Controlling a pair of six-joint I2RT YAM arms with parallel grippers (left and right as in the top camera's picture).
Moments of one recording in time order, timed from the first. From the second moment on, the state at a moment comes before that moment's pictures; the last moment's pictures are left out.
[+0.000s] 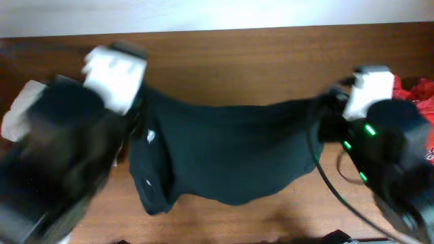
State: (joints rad) left arm -0.57 1.37 2.14 -1.26 -0.46 0.15; right arm 0.41 1.07 1.54 -0.99 0.34 0.17
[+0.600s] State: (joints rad) left arm -0.32 1.82 2.30 -0.95 -0.32 0.40; right arm 0.20 1.41 1.57 -0.67 0.43 -0.05
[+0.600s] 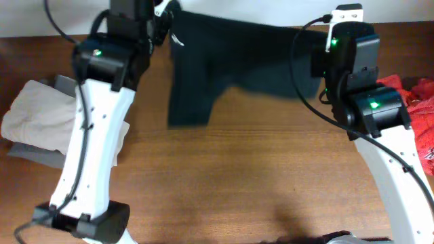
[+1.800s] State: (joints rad) left arm -0.35 1.89 2.34 -1.52 0.00 0.26; right arm 0.20 1.50 1.58 -1.24 0.14 0.12
